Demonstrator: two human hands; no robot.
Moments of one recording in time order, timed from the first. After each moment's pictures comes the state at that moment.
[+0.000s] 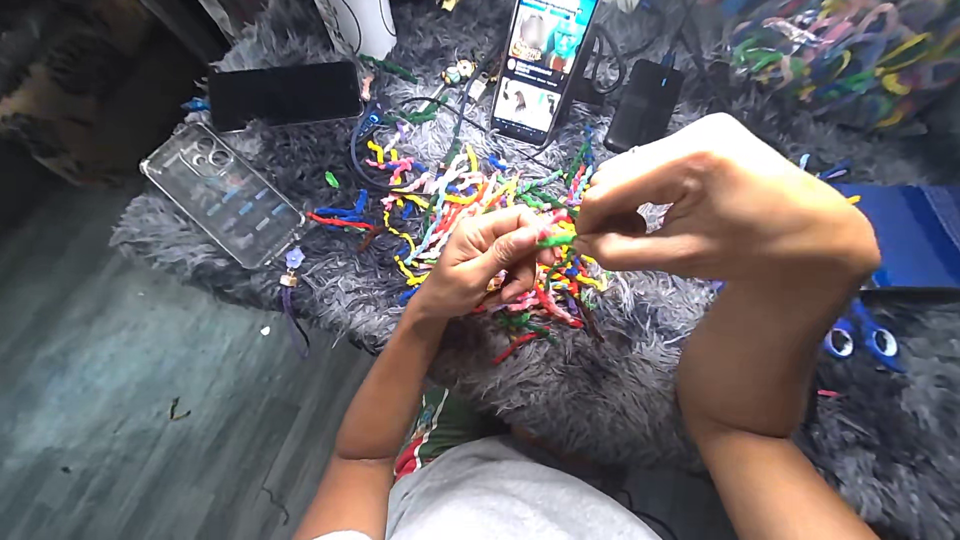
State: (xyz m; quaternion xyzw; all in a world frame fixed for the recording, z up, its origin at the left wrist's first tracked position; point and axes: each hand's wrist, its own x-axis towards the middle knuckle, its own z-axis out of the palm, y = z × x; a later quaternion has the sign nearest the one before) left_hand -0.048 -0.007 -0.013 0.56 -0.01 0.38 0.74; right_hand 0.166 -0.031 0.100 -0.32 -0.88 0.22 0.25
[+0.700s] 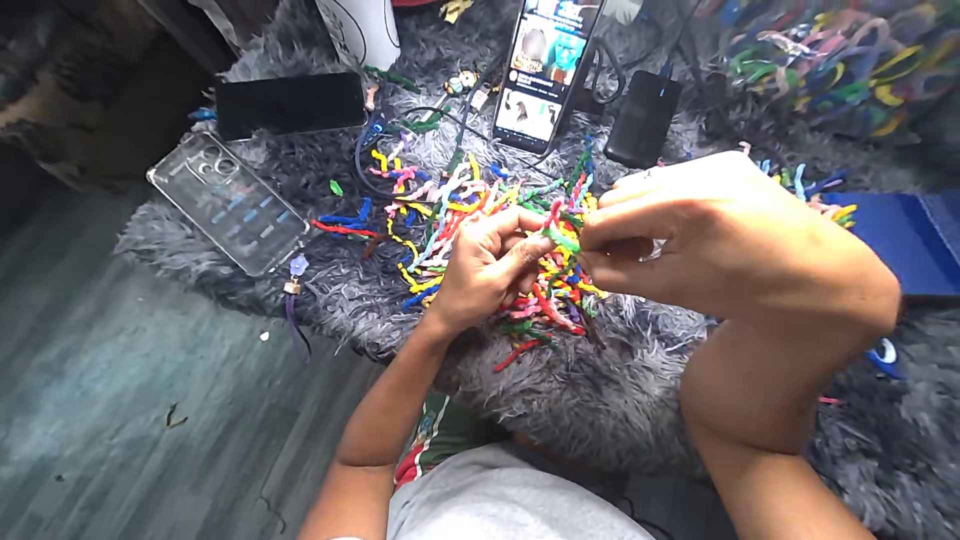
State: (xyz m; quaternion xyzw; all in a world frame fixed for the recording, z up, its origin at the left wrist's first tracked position) left_hand -0.041 -0.019 -0.008 0.60 0.18 0.45 0.64; right_hand 0.155 -0.054 0.104 -0.42 -0.88 0.11 0.19
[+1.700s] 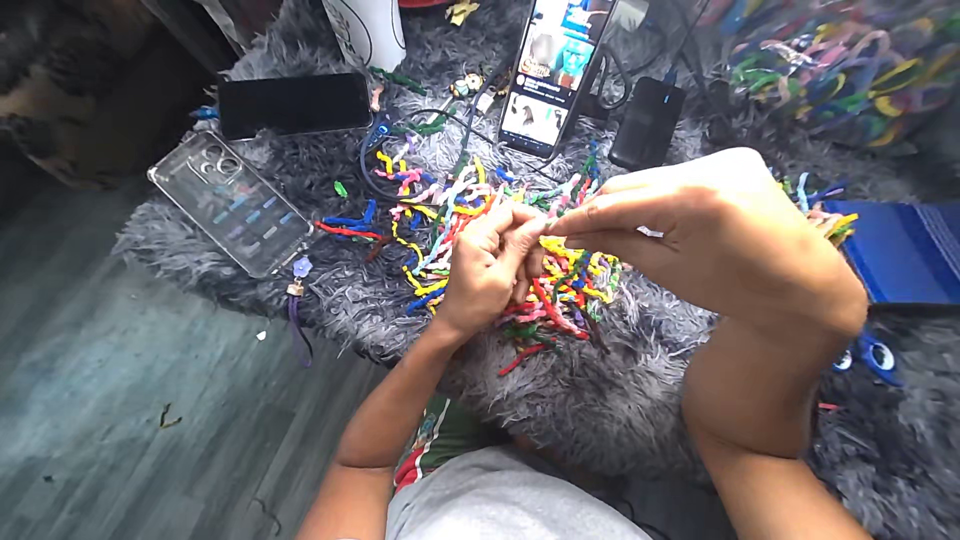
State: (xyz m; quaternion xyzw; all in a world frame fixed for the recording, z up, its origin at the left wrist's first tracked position) left_hand -0.039 -0.021 -0.007 0.60 0.24 0.49 0.59; right_hand 0.148 -0.046 0.100 -0.41 -0.87 0.10 0.25
